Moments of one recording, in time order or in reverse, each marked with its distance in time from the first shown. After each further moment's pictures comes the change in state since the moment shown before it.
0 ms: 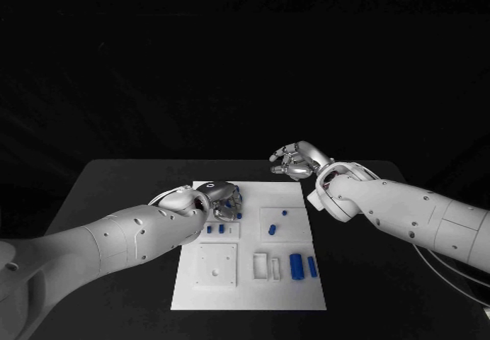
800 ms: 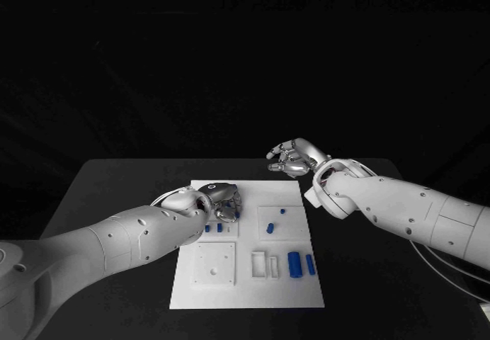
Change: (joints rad) left arm -0.012 0.026 -0.001 -0.025 0.001 0.022 -0.003; left_hand -0.005 0.013 -0.001 0.001 -0.020 0.016 -0.005 0.012 -0.007 0.037 -0.004 -0.005 0.000 0.008 -0.008 0.019 0.006 0.000 0.014 -0.001 0.008 0.007; right arm 0.005 0.000 0.000 0.005 -0.003 0.000 0.000; right_hand 0.000 0.000 0.000 0.000 0.000 0.001 -0.001 0.000 0.000 0.000 0.000 0.000 -0.001 0.000 0.000 0.000 0.001 0.000 0.000 0.000 0.000 0.000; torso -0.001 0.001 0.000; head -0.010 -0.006
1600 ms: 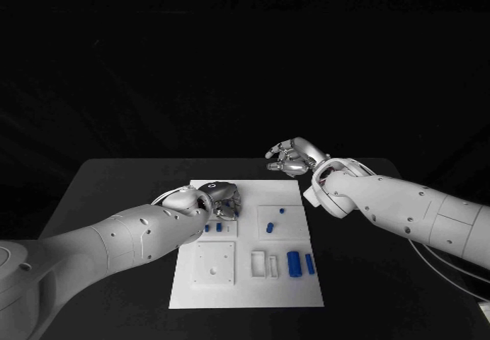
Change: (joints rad) left arm -0.001 0.017 -0.001 -0.026 -0.016 0.002 -0.007; left_hand 0.014 0.041 0.003 -0.003 0.000 0.027 -0.013 0.014 -0.008 0.049 -0.015 0.002 0.008 0.011 -0.011 0.004 0.001 0.002 0.008 -0.006 0.008 0.006; right arm 0.001 0.002 0.000 0.000 -0.001 0.000 0.000; right_hand 0.000 0.000 -0.003 0.003 0.004 0.004 0.000 0.003 0.000 0.000 0.000 0.000 -0.001 0.000 0.000 0.000 0.001 0.000 0.000 0.000 0.000 0.000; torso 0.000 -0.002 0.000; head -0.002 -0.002
